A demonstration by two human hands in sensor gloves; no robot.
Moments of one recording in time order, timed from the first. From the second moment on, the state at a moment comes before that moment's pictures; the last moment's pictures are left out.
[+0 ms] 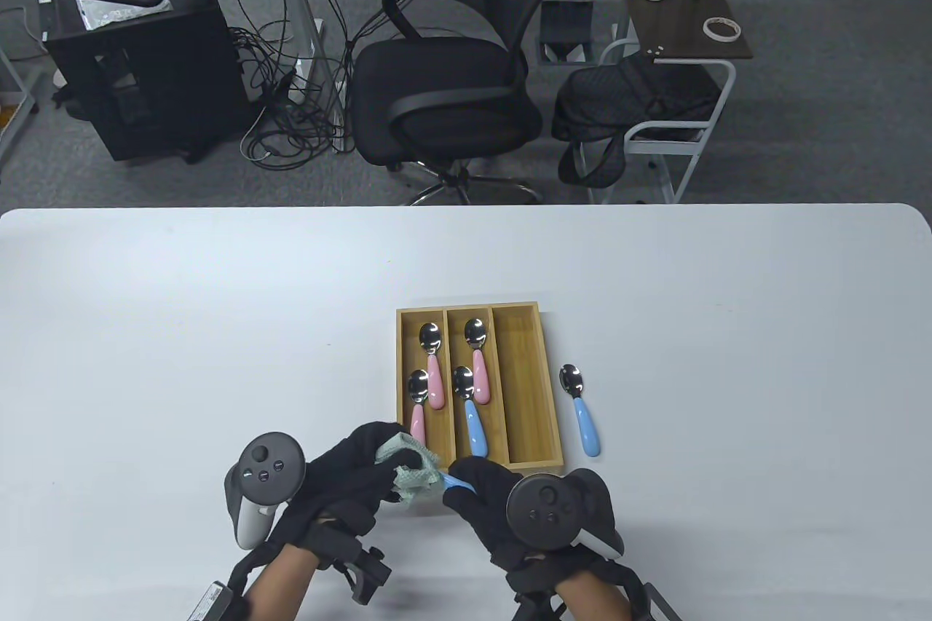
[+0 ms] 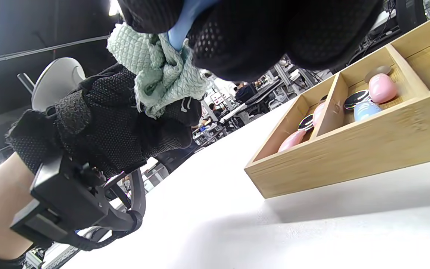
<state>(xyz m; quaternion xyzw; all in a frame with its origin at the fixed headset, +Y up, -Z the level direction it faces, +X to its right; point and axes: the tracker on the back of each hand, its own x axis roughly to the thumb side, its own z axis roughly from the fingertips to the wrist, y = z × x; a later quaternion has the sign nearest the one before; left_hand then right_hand) -0.196 -0.717 -0.254 -0.03 -0.14 0.54 0.83 0.057 -0.702 -0.229 0.28 0.04 0.90 0.33</state>
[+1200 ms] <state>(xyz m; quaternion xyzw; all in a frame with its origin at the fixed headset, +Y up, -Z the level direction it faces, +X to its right) -0.189 -0.728 -0.257 -0.07 -0.11 0.56 0.81 0.063 -0.707 -0.236 0.27 0.07 0.90 0.34</state>
